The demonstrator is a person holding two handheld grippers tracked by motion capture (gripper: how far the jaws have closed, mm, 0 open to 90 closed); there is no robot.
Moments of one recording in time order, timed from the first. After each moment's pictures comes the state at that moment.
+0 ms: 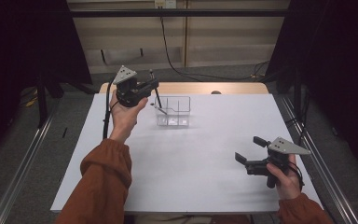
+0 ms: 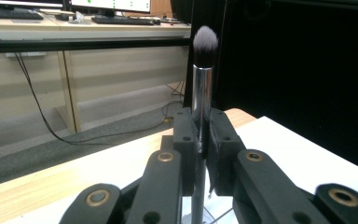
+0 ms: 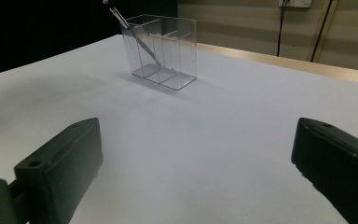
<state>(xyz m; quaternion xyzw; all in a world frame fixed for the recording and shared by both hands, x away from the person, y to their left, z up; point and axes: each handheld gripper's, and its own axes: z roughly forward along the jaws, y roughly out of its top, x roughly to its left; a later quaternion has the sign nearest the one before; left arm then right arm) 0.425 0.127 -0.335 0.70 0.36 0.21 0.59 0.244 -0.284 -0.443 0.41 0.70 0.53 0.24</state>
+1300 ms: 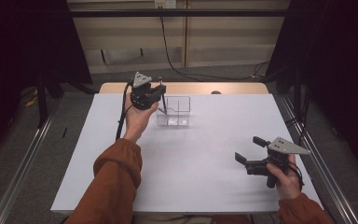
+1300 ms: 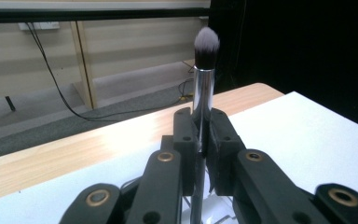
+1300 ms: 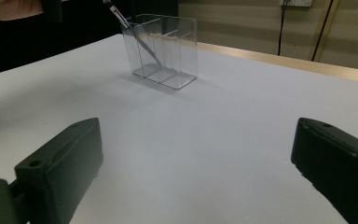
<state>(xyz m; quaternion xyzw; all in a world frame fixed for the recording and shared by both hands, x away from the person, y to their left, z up) 0.443 0.099 -0.373 0.72 0.38 0.22 0.54 0.244 -0.284 -0.443 0.41 0.70 0.53 0.24</state>
